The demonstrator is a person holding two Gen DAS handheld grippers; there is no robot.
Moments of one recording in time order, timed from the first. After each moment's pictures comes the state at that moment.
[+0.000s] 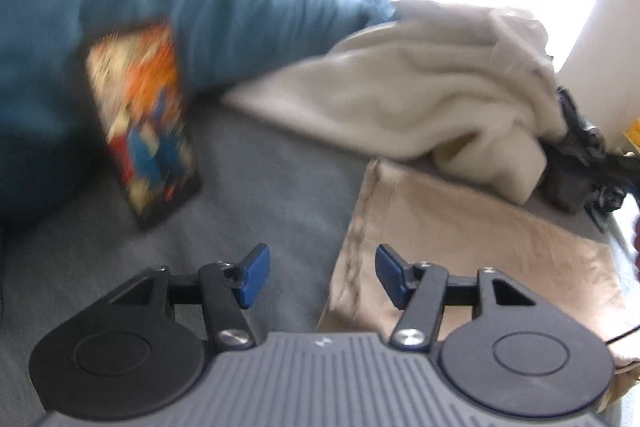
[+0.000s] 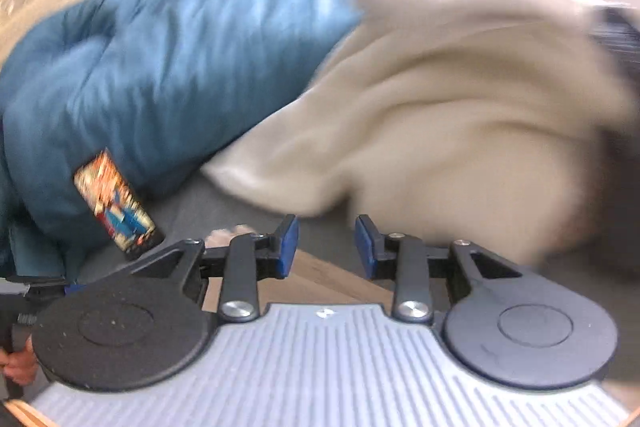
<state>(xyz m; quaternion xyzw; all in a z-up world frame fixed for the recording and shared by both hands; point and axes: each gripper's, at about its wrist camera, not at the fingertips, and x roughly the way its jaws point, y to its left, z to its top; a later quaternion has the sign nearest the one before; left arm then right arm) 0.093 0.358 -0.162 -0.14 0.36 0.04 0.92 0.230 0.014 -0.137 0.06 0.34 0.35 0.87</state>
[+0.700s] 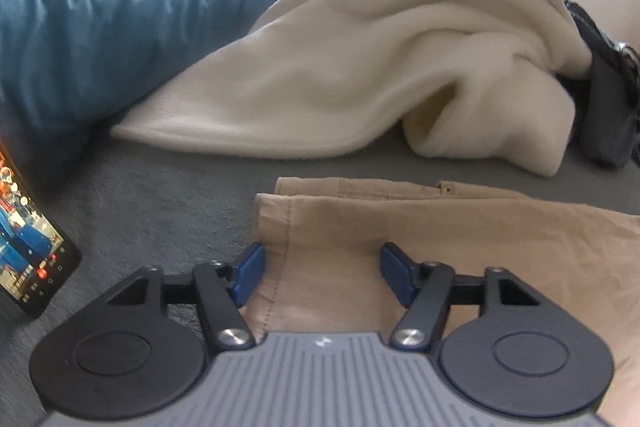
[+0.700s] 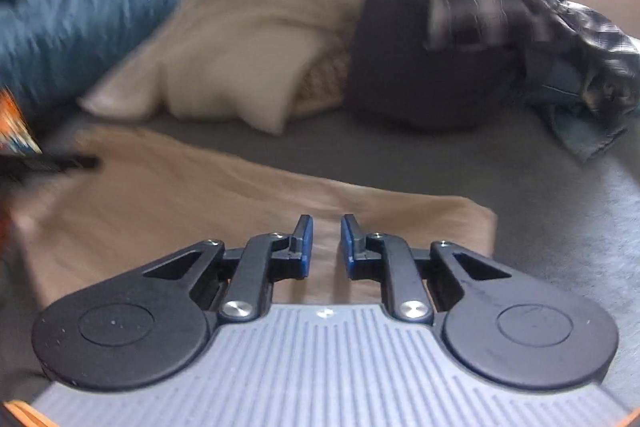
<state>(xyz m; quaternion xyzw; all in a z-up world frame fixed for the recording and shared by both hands) 0.200 0.269 -0.214 -0.03 0.40 0.07 0.91 0.193 -0.103 -0.215 -0.04 0.38 0.18 0.90</state>
